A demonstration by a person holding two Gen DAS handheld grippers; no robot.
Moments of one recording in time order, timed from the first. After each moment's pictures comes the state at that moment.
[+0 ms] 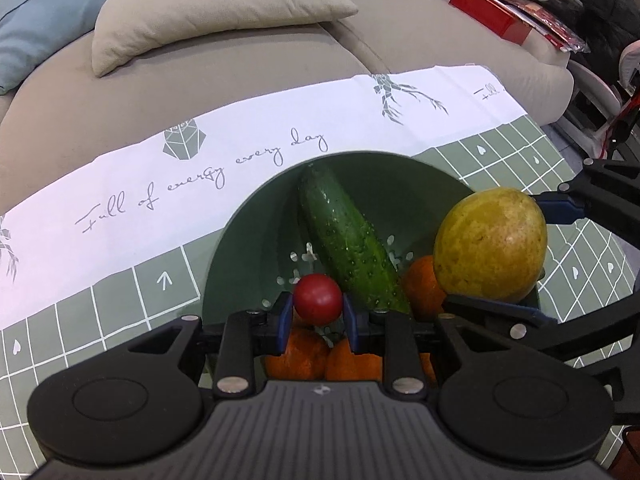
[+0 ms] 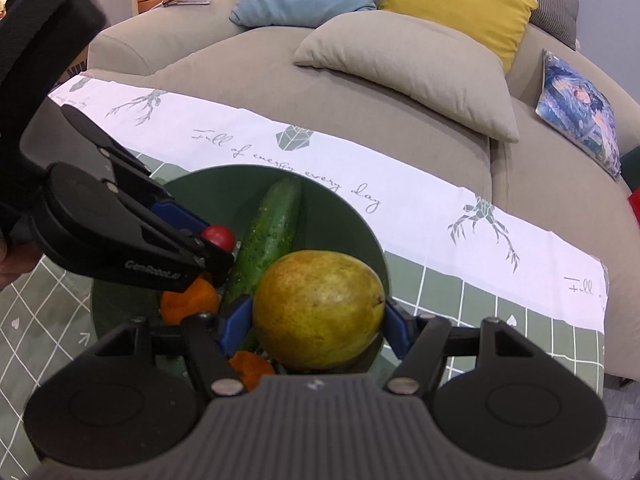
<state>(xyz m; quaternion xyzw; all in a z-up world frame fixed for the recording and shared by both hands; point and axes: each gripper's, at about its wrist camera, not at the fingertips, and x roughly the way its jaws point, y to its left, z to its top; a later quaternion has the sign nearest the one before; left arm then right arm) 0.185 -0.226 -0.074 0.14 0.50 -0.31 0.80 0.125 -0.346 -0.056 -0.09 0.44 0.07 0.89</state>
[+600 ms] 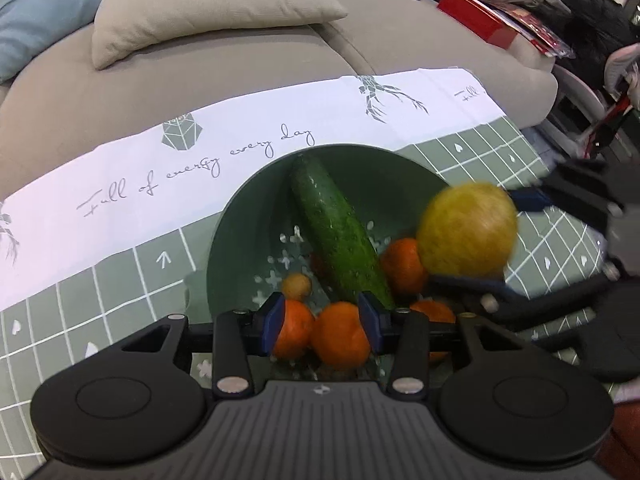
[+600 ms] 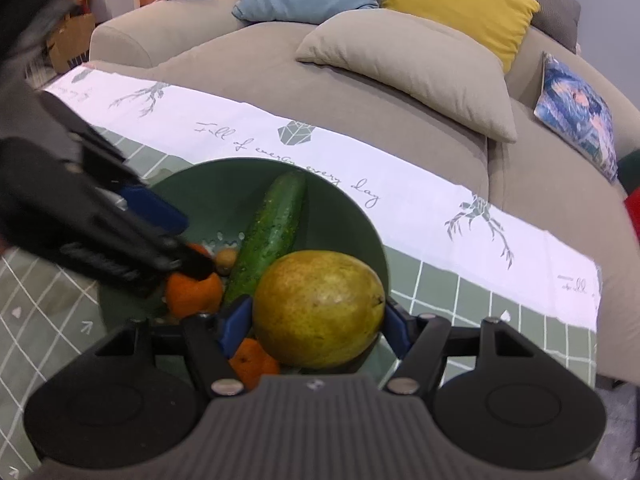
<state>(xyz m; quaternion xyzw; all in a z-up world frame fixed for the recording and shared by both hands) 0.169 -0.208 -0.055 0.12 0.50 -0.33 0.79 0.120 -0.340 -0.054 -0.10 0.44 0.06 0.89</state>
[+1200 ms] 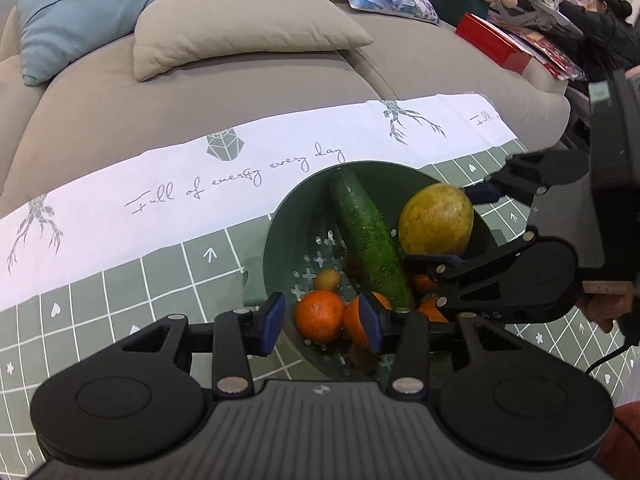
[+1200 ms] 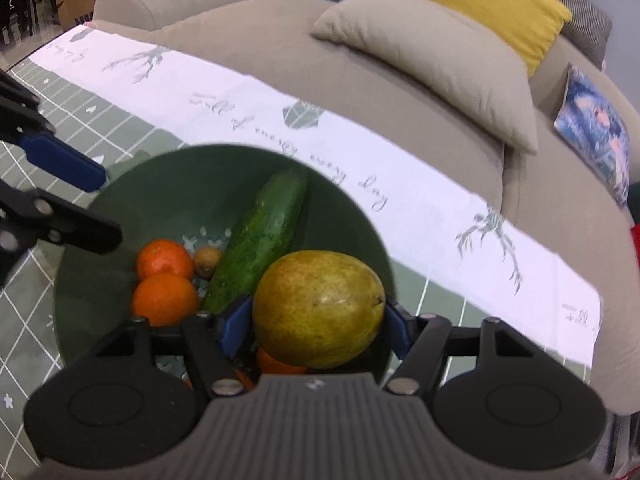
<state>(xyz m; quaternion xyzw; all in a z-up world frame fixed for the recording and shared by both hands) 0.160 -0.175 -0.032 0.10 0.48 -0.30 0.82 0.157 -0.333 -0.074 -0.15 0.47 0.07 0.87</state>
